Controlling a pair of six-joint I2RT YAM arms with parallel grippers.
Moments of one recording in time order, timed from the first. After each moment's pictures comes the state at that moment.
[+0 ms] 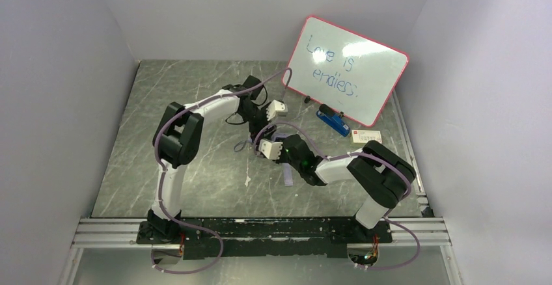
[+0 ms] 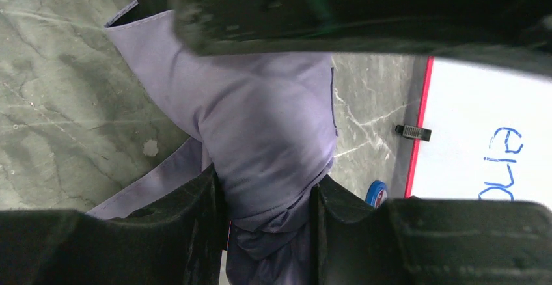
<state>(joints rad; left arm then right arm) -0.56 2.13 1.62 -0.70 0.66 0.71 0.82 1.66 0.54 0.53 0.25 -0.89</state>
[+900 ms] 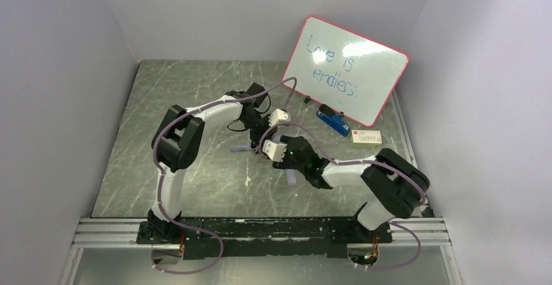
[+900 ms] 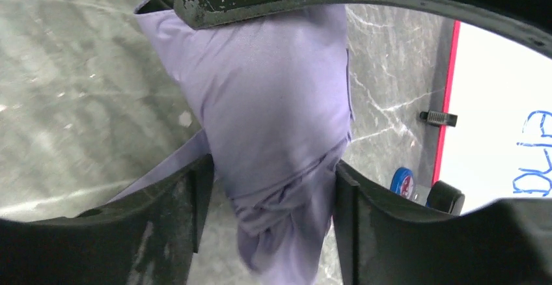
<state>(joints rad) -0.61 2.11 1.54 -0.72 0.64 0.71 0.83 1.57 0.51 0.47 0.22 -0.80</state>
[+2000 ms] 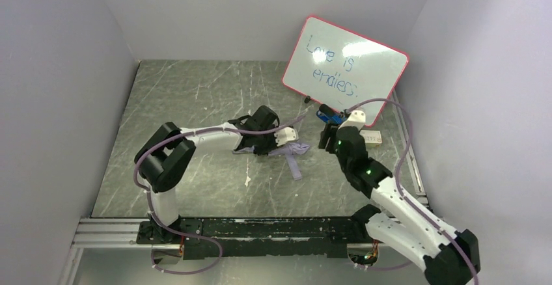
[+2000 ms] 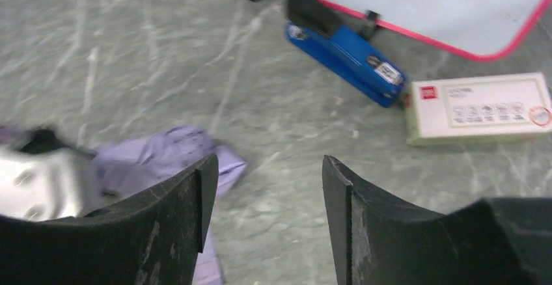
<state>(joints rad) -0.79 1.86 1.16 -0.26 0.16 0.56 0.64 0.79 0.54 -0.15 0.52 0.38</state>
